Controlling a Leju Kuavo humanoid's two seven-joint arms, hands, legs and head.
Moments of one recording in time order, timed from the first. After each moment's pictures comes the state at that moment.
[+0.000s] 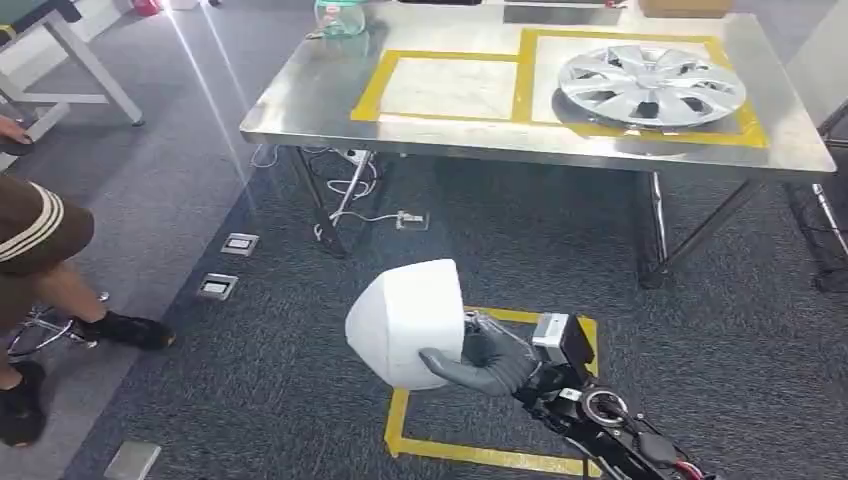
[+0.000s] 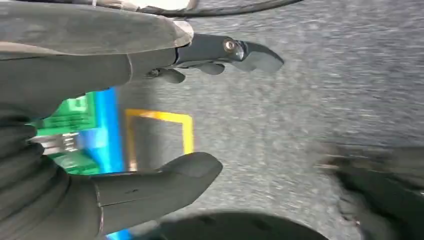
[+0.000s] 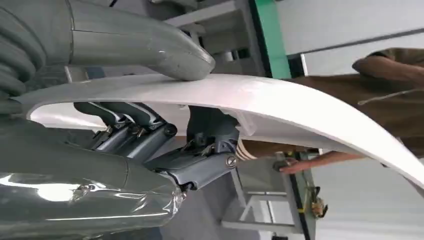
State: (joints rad) left arm -0.09 0.06 -0.80 -0.20 0.83 0.12 0.11; right arm -0.24 -0.01 0.77 -1.46 -0.42 0.25 -0.45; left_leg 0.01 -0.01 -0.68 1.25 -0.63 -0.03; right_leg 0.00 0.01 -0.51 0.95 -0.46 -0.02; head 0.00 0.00
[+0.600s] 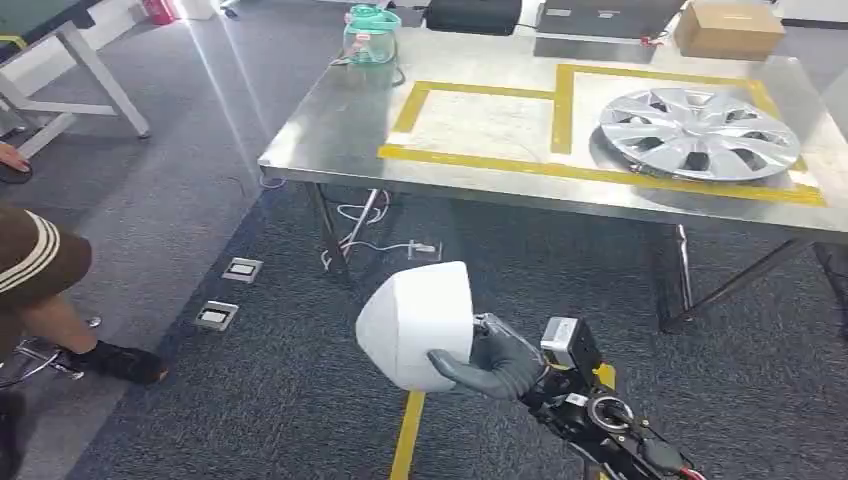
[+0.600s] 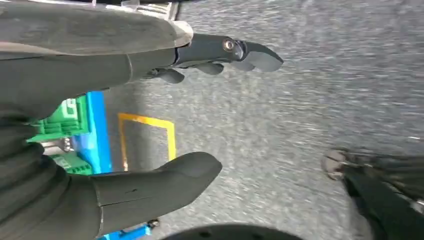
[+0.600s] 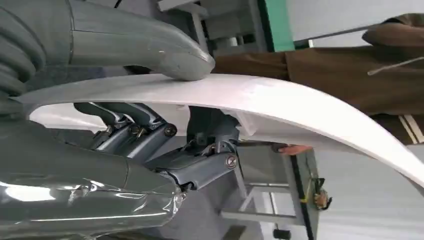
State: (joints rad) left arm -0.08 0.06 -0.81 -0.20 0.83 0.12 0.10; right arm -0.24 -0.01 0.76 -1.44 -0.42 0.24 -0.46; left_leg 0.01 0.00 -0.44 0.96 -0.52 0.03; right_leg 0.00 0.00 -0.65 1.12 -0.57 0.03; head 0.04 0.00
